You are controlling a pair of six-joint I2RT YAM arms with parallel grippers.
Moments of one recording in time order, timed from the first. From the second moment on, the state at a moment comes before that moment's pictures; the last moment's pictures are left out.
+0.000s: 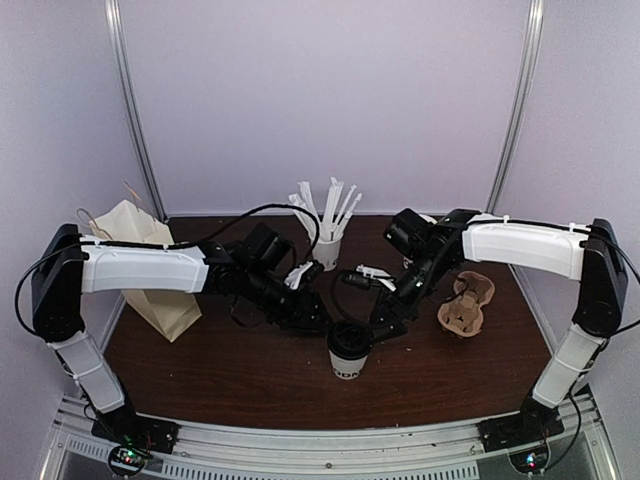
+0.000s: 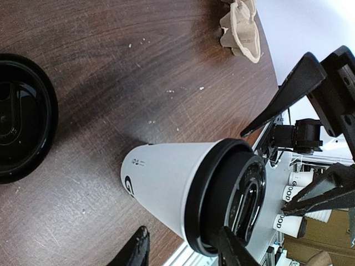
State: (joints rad) left arm -0.89 1.71 1.16 -0.31 0.54 -0.68; right arm 0.73 1.69 1.31 -0.92 -0.69 -0.33
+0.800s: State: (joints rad) left arm -0.89 1.72 1.17 -0.38 0.53 -0.65; right arm 0.76 1.78 1.39 -0.94 -0.69 -0.31
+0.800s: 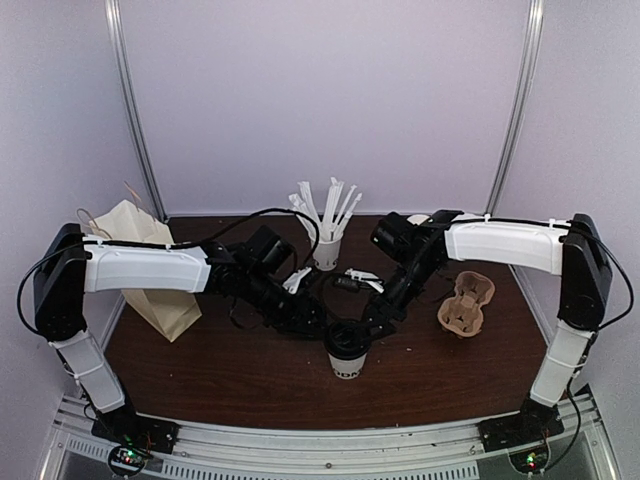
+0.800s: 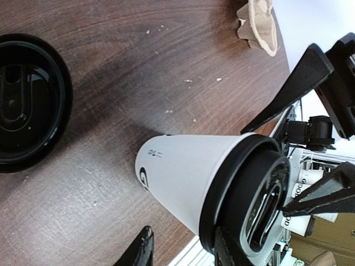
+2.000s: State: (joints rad) left arm -0.90 1.76 1.21 -0.39 0.52 -0.61; right arm 0.65 1.74 1.29 -0.91 -0.84 -0.21
